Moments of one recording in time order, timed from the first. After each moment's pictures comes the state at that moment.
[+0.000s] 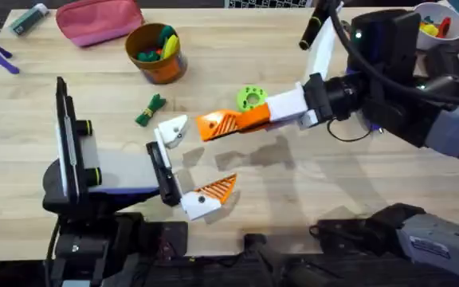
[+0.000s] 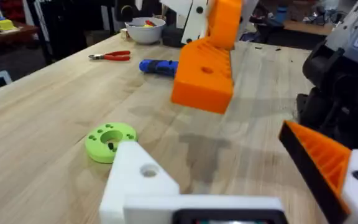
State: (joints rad) left arm 0.00 0.01 0.01 -0.12 1.18 0.08; right arm 0.38 1.23 0.70 -0.08 -1.32 0.66
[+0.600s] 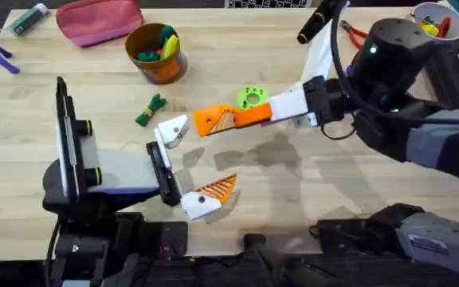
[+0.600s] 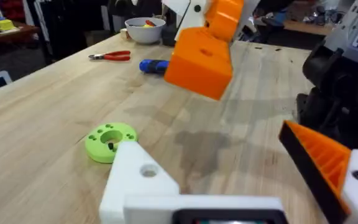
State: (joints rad) left arm 0.00 0.01 0.01 -0.12 1.18 0.08; right arm 0.38 1.27 0.54 0.55 -1.36 0.96
